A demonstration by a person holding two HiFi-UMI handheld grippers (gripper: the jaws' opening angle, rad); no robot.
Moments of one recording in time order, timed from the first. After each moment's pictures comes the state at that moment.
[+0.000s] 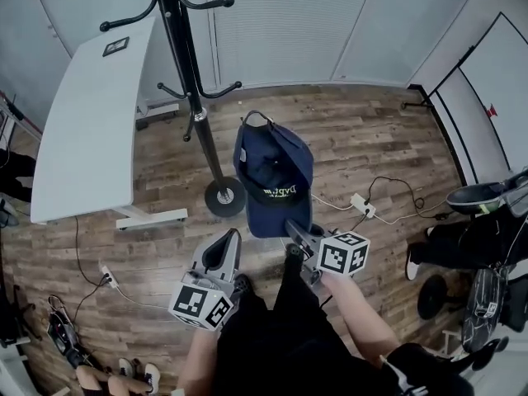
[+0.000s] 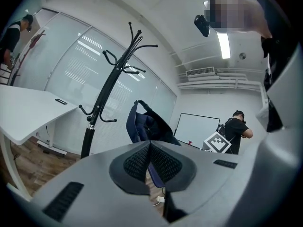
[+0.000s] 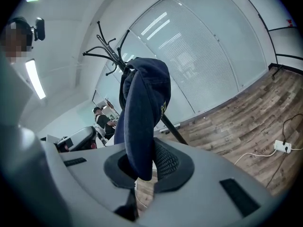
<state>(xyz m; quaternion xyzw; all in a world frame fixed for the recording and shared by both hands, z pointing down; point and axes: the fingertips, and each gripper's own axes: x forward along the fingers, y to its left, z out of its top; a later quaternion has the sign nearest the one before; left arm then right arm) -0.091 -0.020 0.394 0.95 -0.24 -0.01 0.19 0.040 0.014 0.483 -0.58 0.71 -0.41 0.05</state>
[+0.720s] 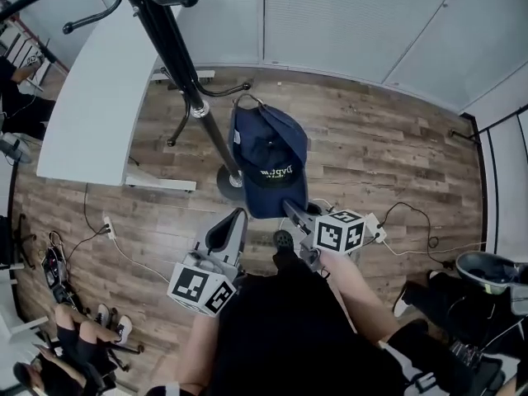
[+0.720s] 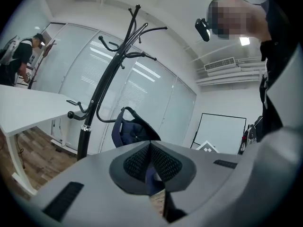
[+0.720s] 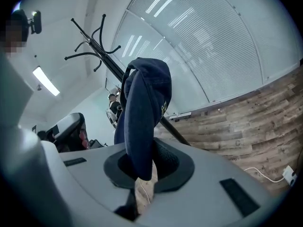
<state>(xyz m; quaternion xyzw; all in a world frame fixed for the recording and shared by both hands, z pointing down) 0.011 -0.085 0.394 0.91 -0.36 0.00 0.20 0.118 -0.092 0.528 -0.45 0.77 -0.45 -0.02</state>
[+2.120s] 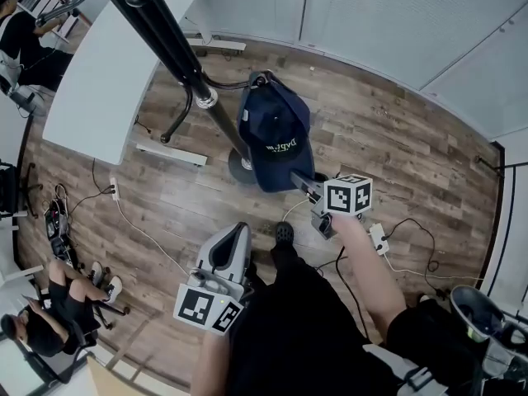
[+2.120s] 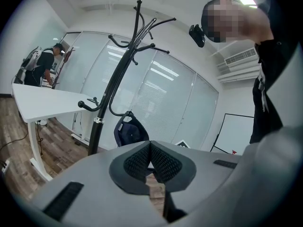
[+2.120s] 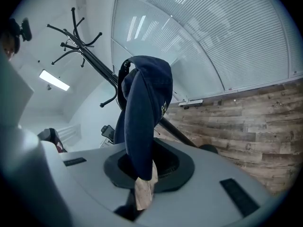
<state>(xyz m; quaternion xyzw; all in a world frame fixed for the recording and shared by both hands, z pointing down) 0.033 -0.088 0.412 0.85 -0.47 0.01 0.23 0.144 -0.191 0.591 -0.32 0.81 -0.48 -0.08</state>
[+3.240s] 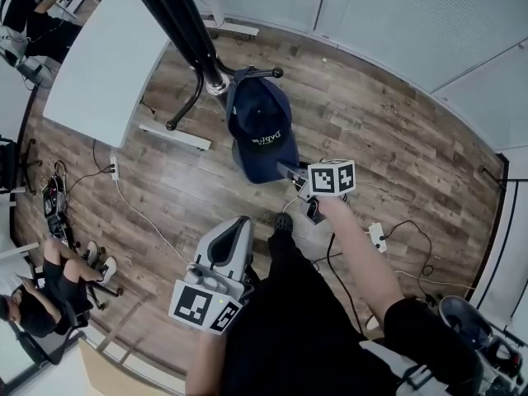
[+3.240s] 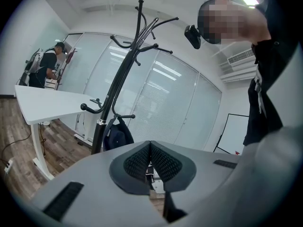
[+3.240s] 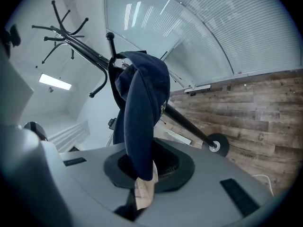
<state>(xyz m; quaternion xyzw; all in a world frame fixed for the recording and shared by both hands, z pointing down) 0.029 -0.097 0.403 0.84 -0.49 0.02 0.23 0.087 -0.208 0.633 -0.25 0.80 -0.53 -0.10</state>
